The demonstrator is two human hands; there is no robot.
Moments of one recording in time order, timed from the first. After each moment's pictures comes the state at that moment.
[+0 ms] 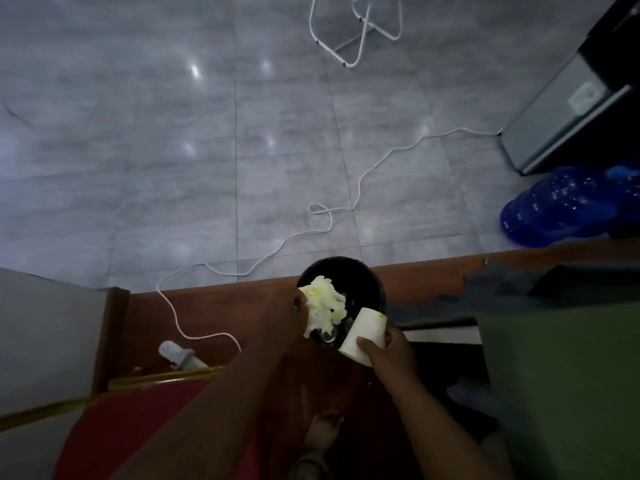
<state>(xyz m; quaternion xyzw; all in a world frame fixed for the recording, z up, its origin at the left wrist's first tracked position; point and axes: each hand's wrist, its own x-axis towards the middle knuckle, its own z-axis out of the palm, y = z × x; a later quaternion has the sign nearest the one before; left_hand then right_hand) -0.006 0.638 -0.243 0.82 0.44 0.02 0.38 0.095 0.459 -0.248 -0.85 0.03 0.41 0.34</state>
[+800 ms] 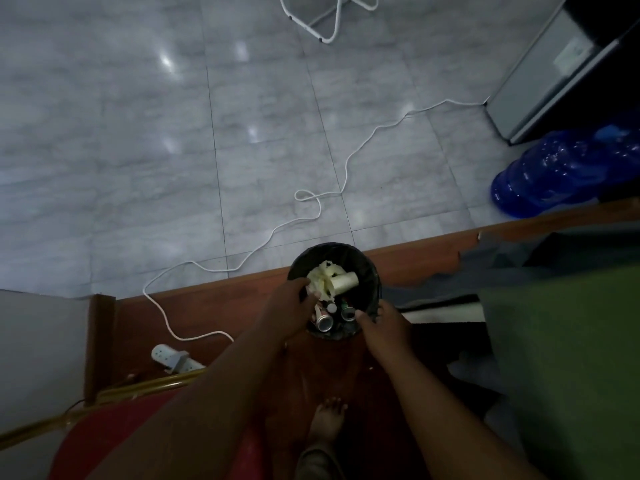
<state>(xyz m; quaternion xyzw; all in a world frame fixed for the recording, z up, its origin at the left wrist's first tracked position) 0.011 0.642 -0.278 0.83 0.37 -0.12 0.40 0.108 0.475 -0.272 -0.88 -0.01 0.38 0.29</state>
